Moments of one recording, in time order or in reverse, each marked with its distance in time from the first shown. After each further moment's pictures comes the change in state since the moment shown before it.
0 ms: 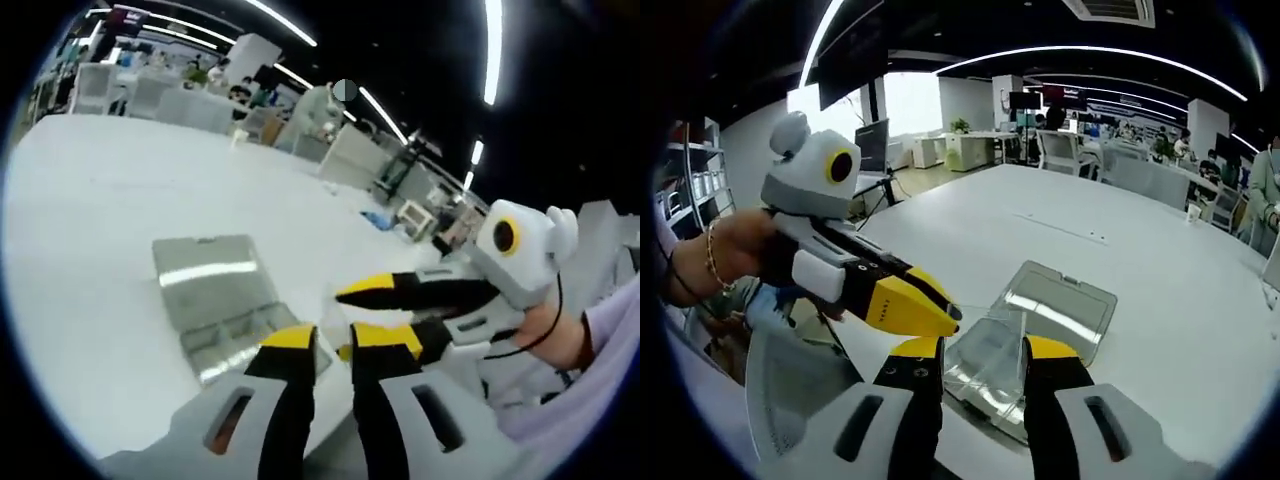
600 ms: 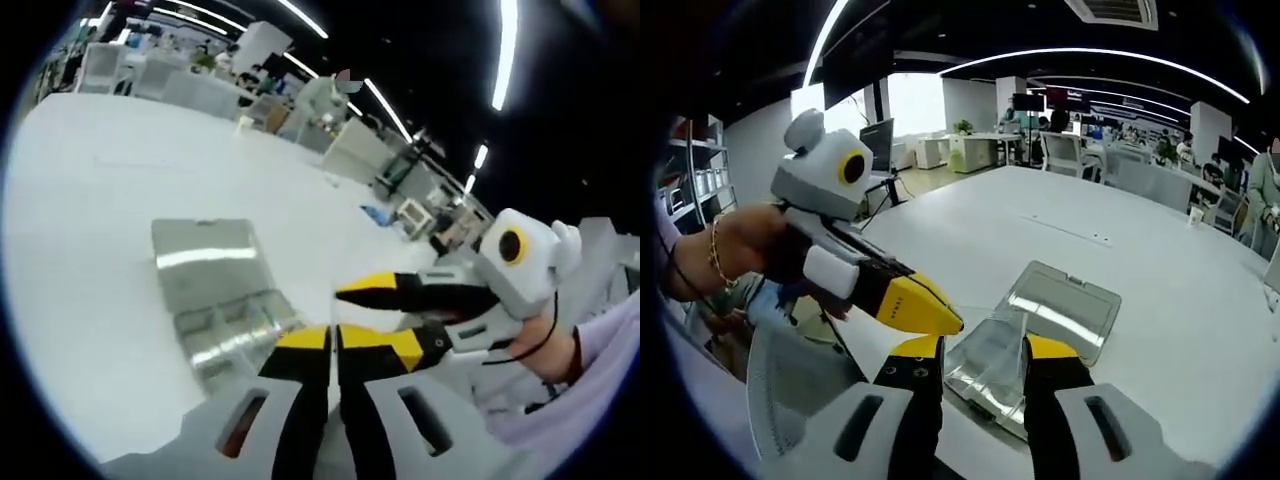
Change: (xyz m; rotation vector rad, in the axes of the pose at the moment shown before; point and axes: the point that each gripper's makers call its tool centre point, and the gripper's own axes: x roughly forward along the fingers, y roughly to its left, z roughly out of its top) left arm -0.001 0.000 -0.007 -0.090 0.034 -0.009; right arm 0.000 0.005 -0.001 -0.012 -0.004 0.008
